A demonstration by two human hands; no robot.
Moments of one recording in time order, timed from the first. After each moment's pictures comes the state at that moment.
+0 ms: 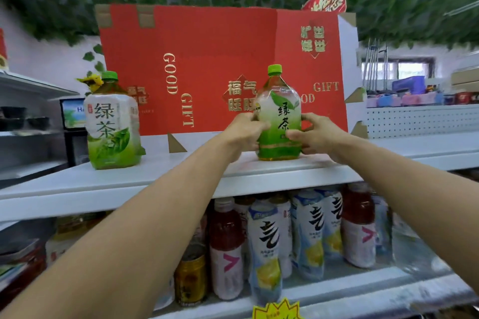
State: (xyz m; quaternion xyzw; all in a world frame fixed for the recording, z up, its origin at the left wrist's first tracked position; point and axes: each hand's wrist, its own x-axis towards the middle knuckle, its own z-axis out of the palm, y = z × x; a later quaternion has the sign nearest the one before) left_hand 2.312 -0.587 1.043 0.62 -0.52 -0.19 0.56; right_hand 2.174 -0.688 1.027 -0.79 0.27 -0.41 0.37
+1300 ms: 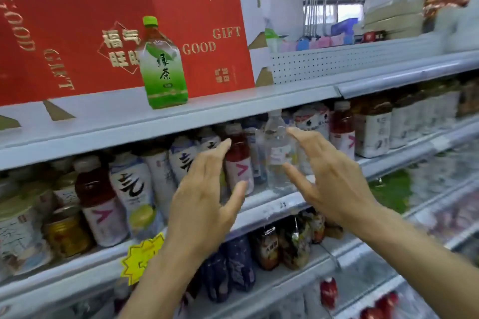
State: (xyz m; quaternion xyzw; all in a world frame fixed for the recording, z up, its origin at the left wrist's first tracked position) left_hand 2.109 -0.560 0.862 0.62 -0.65 0.20 0.40; right_hand 1.918 -0.677 0.864 -0.84 0.28 -0.46 -0.09
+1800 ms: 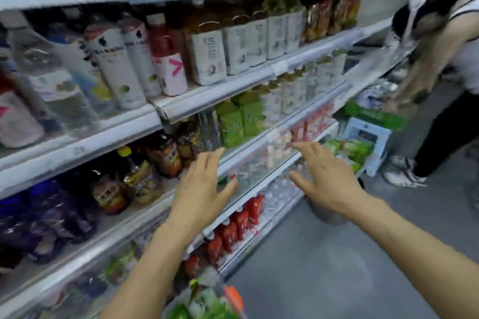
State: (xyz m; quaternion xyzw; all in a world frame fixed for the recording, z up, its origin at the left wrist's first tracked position) left_hand 1.820 -0.703 0.695 0.64 -0.73 -0.06 0.23; right_hand 1.561 -0.744 0.692 -0.81 0.56 -0.19 0.02
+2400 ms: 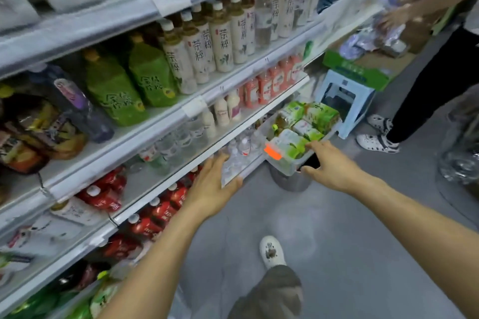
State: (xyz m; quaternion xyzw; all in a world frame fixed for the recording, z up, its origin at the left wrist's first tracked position) left_hand 1.539 -0.900 0.546 0.67 -0.65 -0.30 0.18; right_hand 1.266 -0.959 0.560 -0.73 0.65 -0.01 0.22
